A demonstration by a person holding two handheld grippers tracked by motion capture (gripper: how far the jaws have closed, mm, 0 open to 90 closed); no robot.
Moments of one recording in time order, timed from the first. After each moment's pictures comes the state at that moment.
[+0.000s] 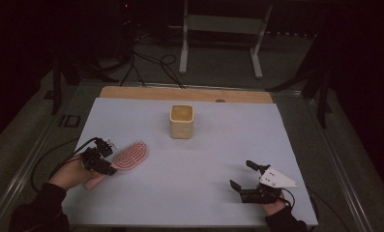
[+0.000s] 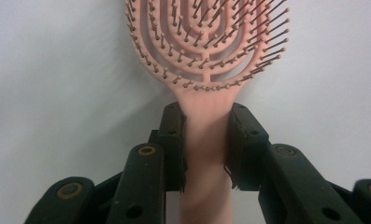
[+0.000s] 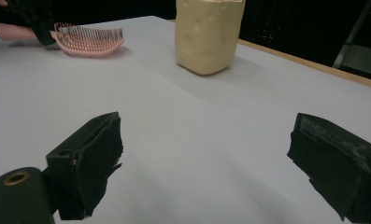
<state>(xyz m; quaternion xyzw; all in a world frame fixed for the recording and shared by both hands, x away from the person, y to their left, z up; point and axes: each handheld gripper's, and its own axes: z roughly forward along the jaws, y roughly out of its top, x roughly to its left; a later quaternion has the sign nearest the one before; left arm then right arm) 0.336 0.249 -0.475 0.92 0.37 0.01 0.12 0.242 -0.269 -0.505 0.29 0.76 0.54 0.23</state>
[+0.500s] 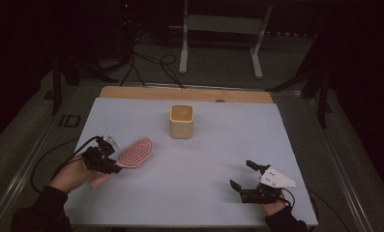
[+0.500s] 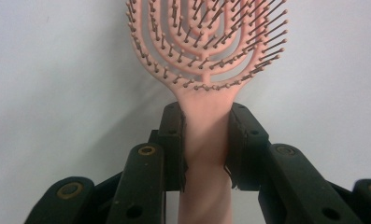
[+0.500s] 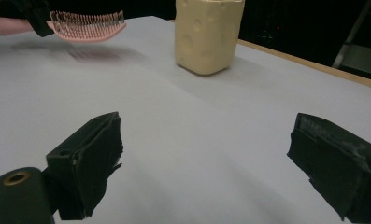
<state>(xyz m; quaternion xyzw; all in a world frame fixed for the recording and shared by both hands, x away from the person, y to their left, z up) 0.327 0.238 -0.458 0.92 0.36 0.02 0.18 0.242 -0.269 -0.505 0.29 0.76 0.54 0.23</state>
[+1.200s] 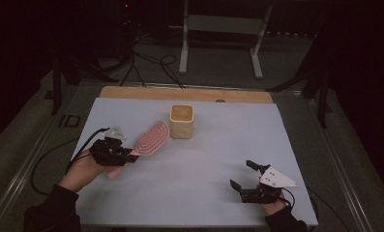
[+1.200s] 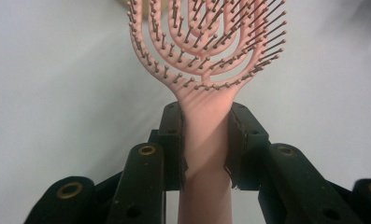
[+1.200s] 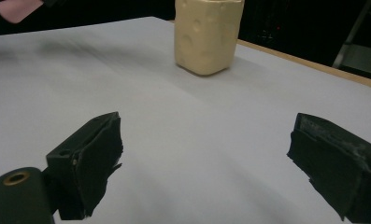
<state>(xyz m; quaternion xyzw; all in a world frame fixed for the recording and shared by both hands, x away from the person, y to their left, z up) 0.322 0.207 -0.418 0.89 0.32 0.06 0.34 0.243 -0.269 -0.506 0.29 0.76 0.54 0.23</state>
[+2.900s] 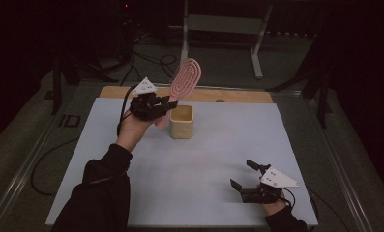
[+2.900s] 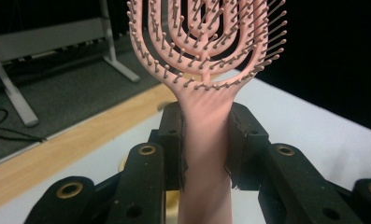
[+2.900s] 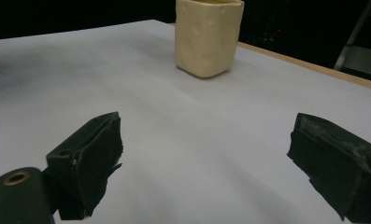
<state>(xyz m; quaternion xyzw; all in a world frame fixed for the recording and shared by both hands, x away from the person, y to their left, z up) 0.412 0.116 -0.361 0.77 0.32 0.16 0.53 0.243 -0.271 -0.505 0.29 0.75 0.54 0.23</state>
